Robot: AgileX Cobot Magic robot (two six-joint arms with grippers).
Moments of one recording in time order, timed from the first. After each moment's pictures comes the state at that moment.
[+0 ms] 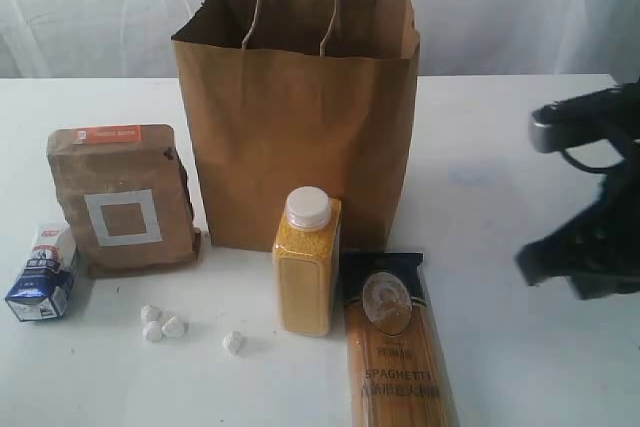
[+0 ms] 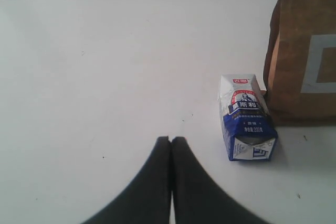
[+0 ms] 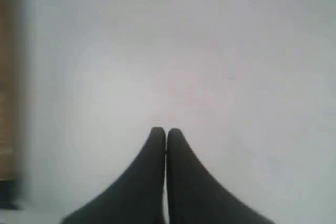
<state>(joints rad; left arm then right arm) 0.09 0.00 0.02 0.04 0.34 -0.01 0.37 1.20 -0.89 -0.10 1.10 0.11</state>
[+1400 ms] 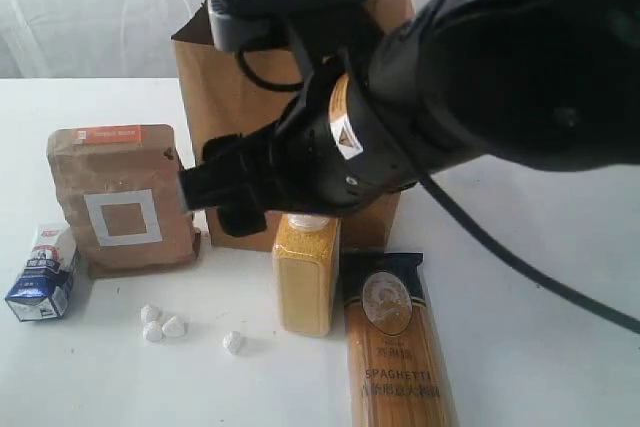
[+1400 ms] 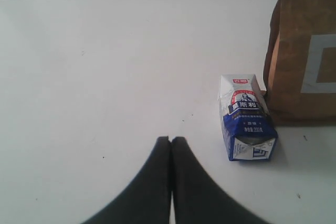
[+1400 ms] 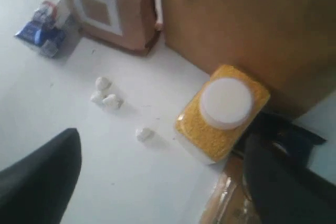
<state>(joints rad) 0.09 0.00 0.02 0.04 0.34 -0.01 1.02 1.42 -1.21 -0.36 0.78 0.75</state>
